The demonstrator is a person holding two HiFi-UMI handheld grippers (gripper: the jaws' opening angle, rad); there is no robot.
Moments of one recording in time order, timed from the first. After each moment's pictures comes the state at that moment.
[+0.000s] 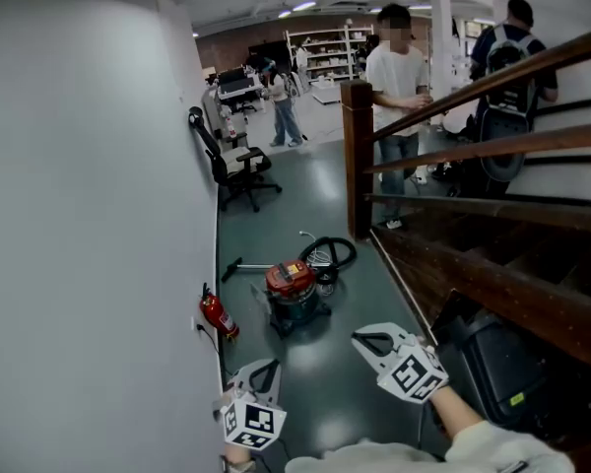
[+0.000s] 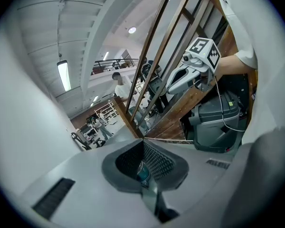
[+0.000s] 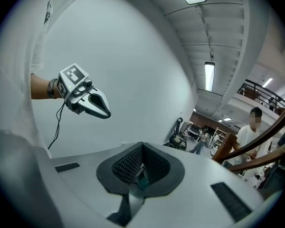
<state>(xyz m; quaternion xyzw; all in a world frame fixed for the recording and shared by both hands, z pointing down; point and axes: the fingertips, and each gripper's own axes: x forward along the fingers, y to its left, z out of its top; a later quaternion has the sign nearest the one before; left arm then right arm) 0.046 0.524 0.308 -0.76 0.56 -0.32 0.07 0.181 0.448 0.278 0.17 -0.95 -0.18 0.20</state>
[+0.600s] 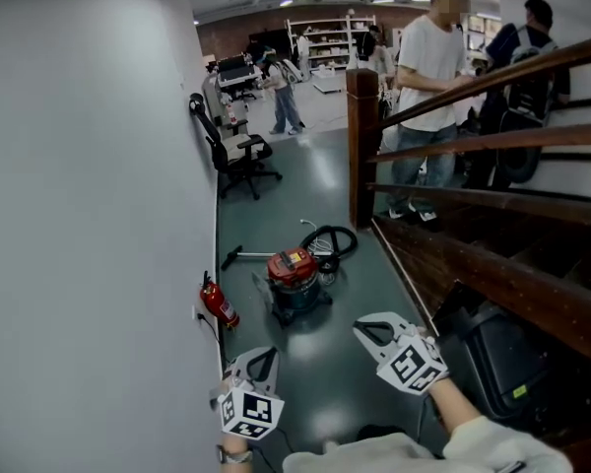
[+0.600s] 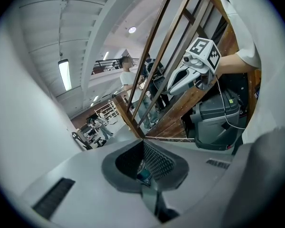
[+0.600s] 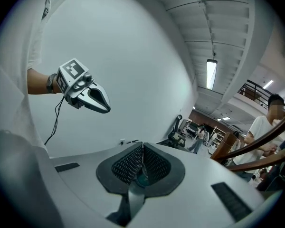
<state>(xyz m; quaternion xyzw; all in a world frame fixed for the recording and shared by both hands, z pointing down) 0.012 0.523 0.310 -0.76 0.56 -0.32 0.08 0.154 0.445 0.288 0.18 -0.94 -0.19 0.22</state>
